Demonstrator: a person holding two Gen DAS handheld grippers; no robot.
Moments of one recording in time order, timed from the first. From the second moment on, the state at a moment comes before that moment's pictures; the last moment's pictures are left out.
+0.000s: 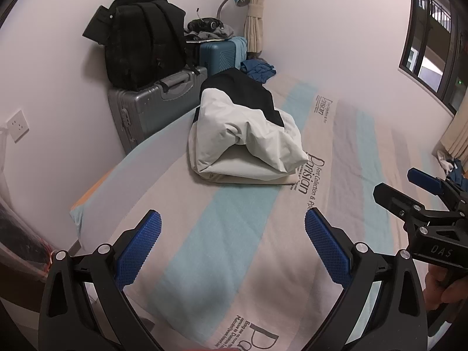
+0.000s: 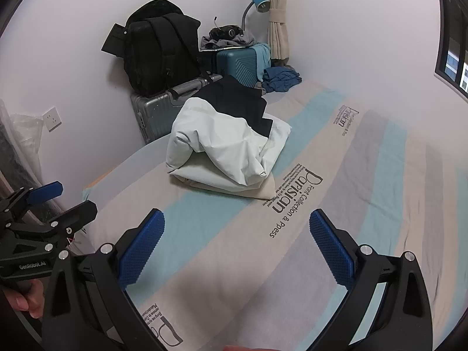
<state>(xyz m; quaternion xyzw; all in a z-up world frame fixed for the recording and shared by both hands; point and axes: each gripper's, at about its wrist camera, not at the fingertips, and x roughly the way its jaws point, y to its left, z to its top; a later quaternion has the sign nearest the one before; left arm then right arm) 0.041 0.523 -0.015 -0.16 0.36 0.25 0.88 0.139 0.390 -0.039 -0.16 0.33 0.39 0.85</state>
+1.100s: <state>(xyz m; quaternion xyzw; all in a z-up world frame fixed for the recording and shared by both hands) 0.039 0.519 -0.005 -0.18 0.35 0.27 0.88 0.151 0.403 -0.033 -0.16 0.33 0.40 0.84</state>
